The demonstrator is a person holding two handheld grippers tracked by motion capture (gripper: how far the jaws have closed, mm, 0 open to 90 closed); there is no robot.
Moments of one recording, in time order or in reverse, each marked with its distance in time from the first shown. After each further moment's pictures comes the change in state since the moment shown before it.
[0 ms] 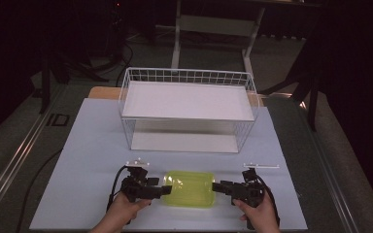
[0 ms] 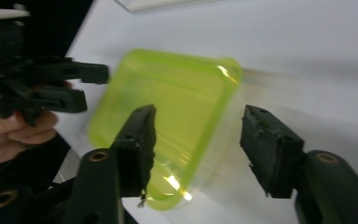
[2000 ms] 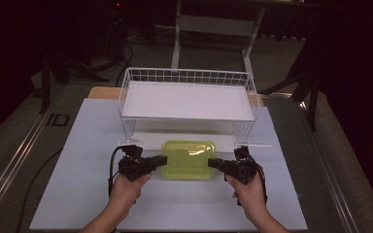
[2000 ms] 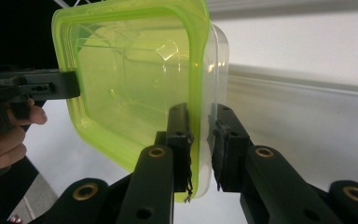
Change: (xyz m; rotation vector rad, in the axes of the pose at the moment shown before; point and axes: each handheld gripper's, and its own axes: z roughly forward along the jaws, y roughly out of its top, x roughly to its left) left arm -0.009 0.052 -0.024 -0.209 0.034 -0.029; right arm 0.032 0.057 0.010 -0.094 -0.080 -0.100
